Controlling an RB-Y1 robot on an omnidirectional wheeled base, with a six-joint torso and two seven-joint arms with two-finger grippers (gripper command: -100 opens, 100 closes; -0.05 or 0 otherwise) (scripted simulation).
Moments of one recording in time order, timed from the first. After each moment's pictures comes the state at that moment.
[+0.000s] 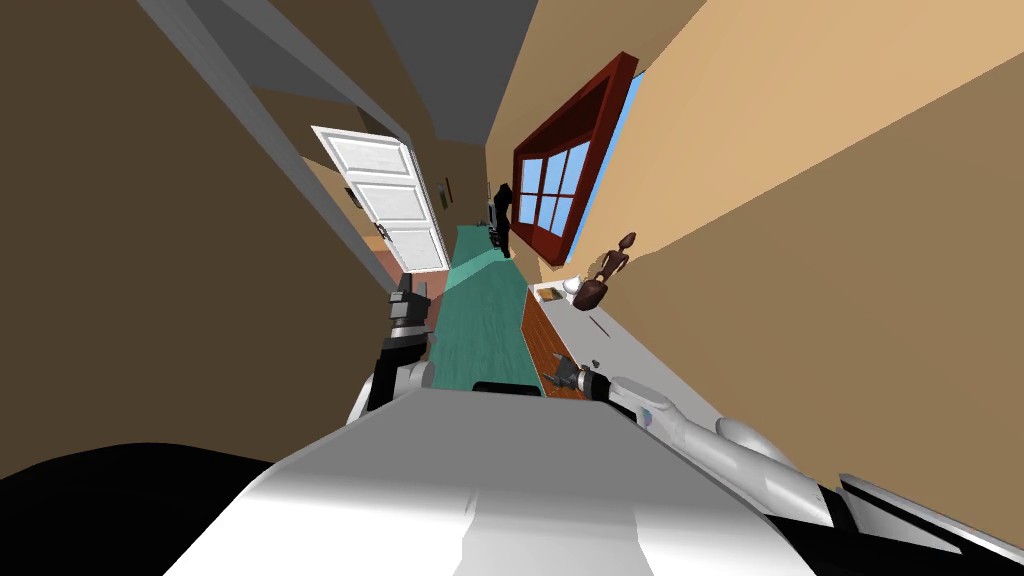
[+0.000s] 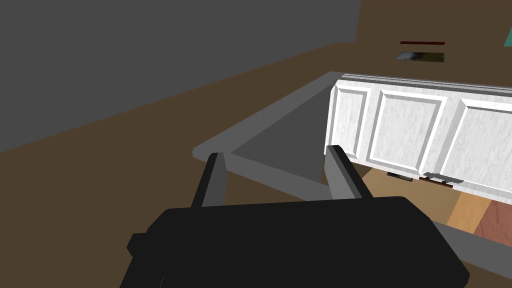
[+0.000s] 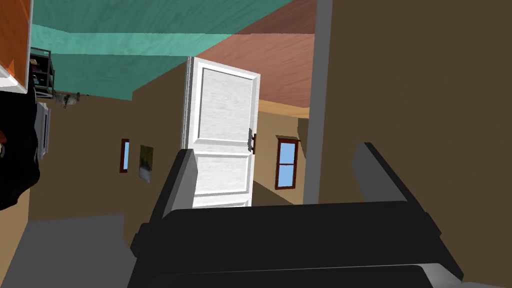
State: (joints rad) left arm 0.51 -0.03 0.05 -2.27 0.00 -0.36 0.01; right arm 0.07 -1.12 0.90 -1.77 0.53 -0.14 0.55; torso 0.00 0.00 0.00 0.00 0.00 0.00
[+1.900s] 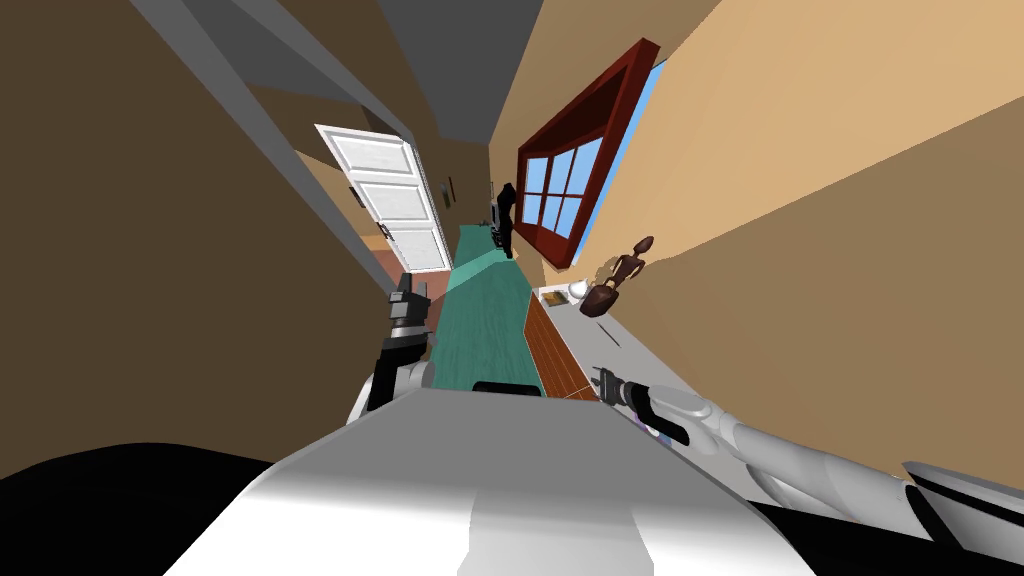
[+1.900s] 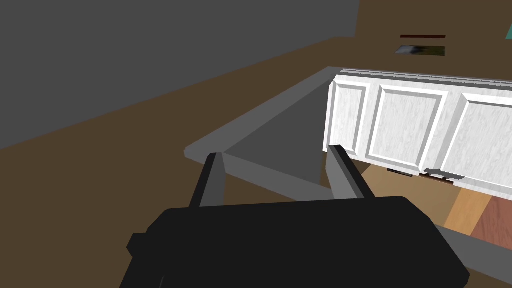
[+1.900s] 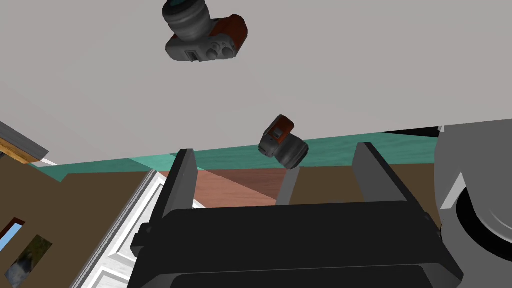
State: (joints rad) left arm 0.51 -0.03 0.05 -2.27 0.00 -0.36 0.01; right arm -0.03 -1.35 1.11 -1.52 0.68 -0.06 0.71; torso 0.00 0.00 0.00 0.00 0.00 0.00
